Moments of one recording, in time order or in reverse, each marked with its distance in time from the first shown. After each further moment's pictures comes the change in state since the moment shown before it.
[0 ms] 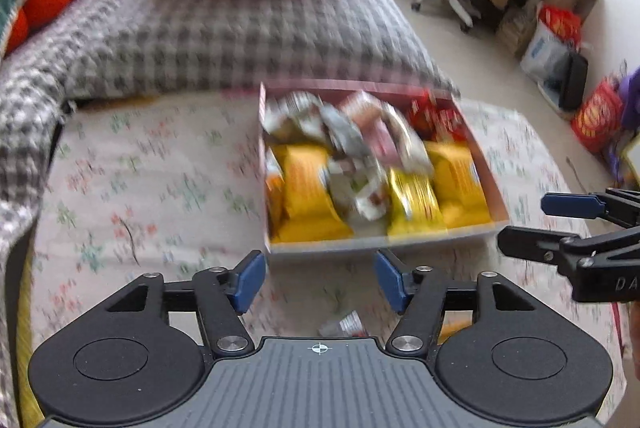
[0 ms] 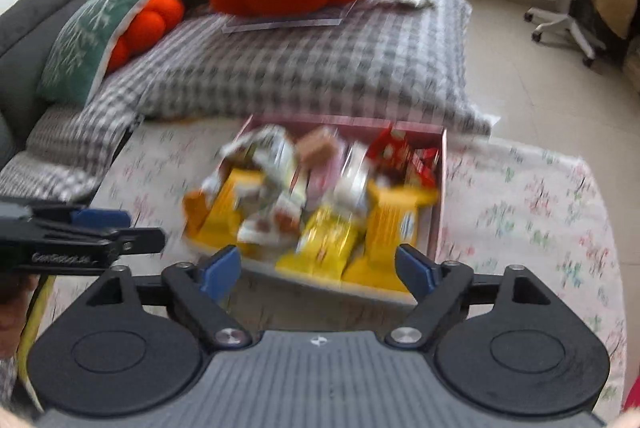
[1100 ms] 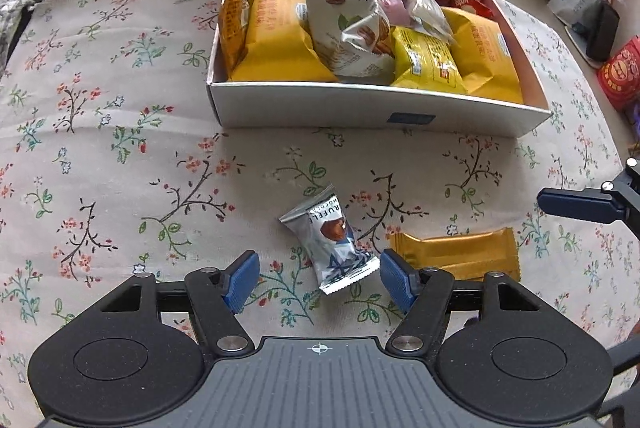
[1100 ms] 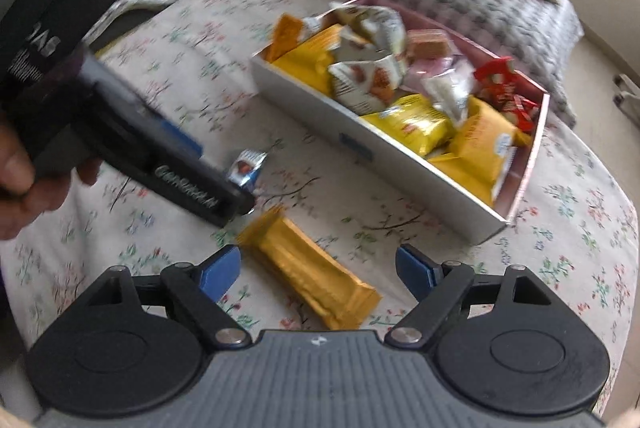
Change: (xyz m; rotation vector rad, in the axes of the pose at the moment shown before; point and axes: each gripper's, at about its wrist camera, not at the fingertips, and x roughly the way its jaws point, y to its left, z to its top) left arm 0.066 -0.024 -0.057 -0.050 0.228 0.041; right arm 0.029 0.040 -0.074 -0.460 0.179 0.054
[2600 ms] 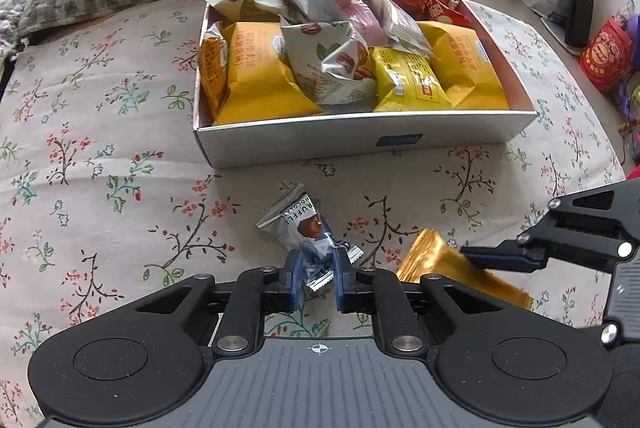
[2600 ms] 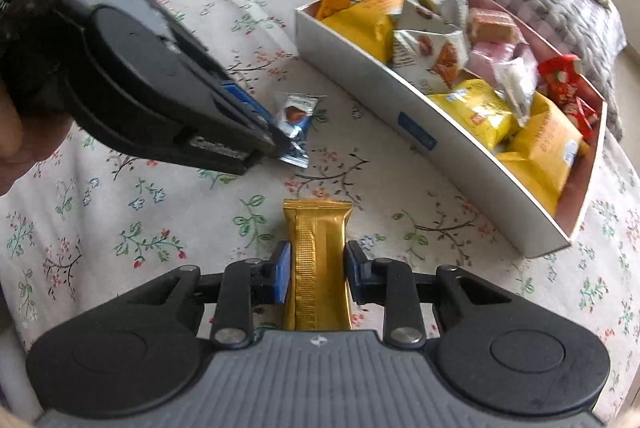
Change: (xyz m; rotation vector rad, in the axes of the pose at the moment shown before) left arm -0.002 0.004 0.005 0.106 -0.091 -0.014; right arm 0.031 0.018 0.012 -0.076 0.099 0.032
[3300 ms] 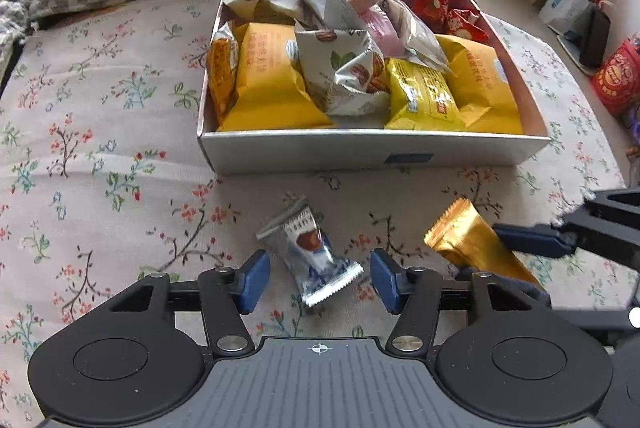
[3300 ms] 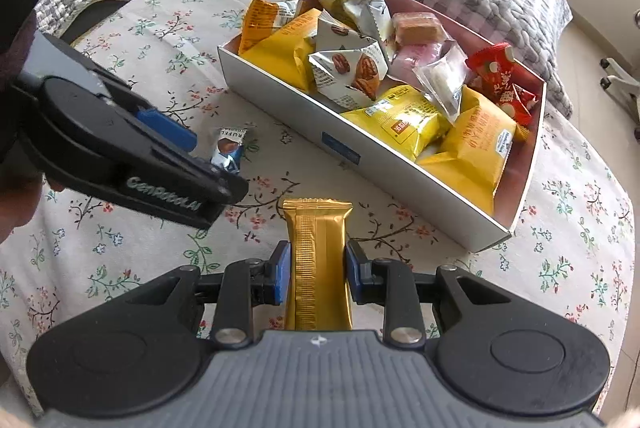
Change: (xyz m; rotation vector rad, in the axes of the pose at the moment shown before) left arm 0.010 -0.002 0.009 -0.063 -0.011 0.029; right arm -0.010 -0.023 0.003 0.129 -0.042 -0.092
